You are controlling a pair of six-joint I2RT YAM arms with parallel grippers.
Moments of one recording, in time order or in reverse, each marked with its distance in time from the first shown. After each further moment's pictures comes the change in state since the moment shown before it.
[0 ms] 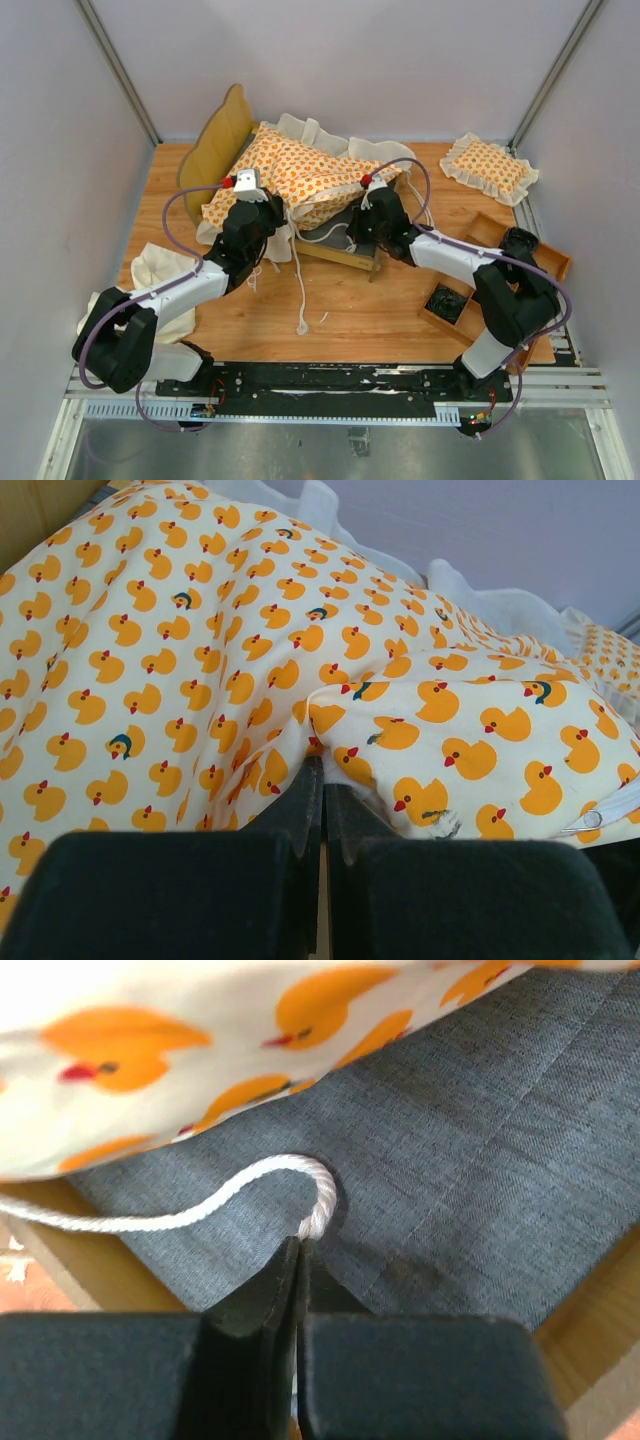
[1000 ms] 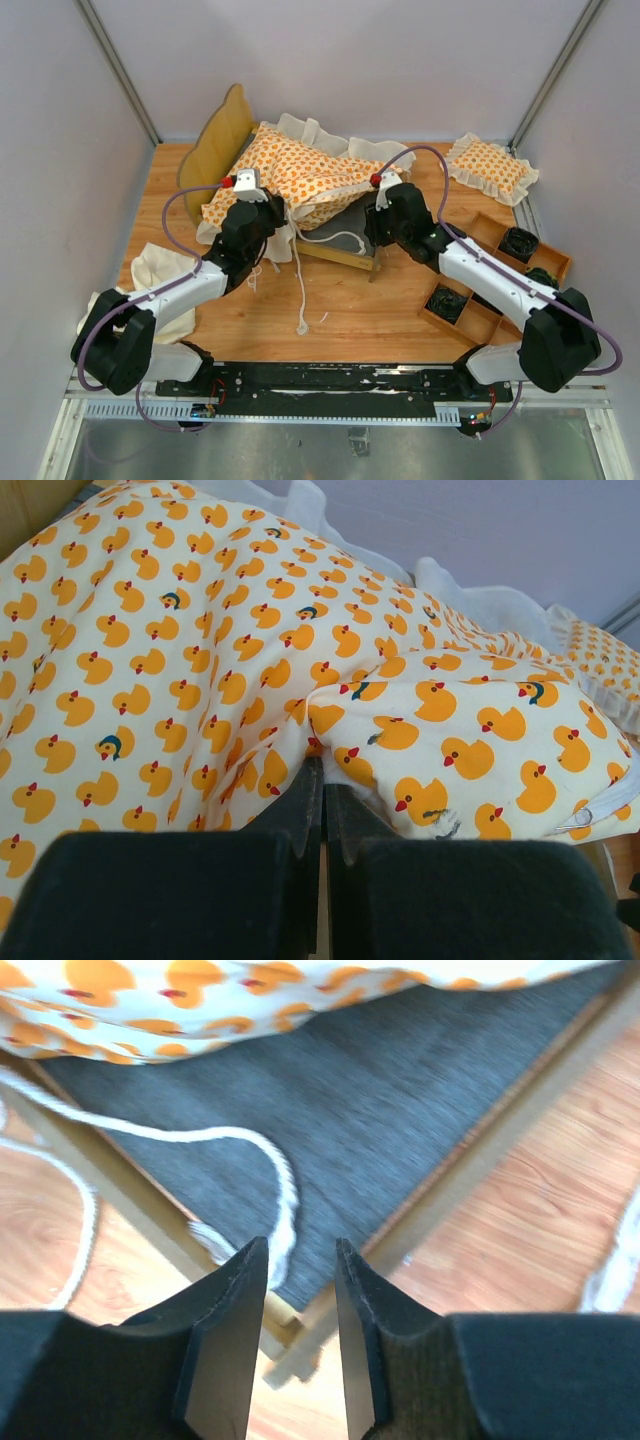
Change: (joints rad) left arm 0.002 -0.011 0.000 -0.007 0.024 -0.005; right arm 0.005 -0.289 0.007 -0.301 0.044 -0.233
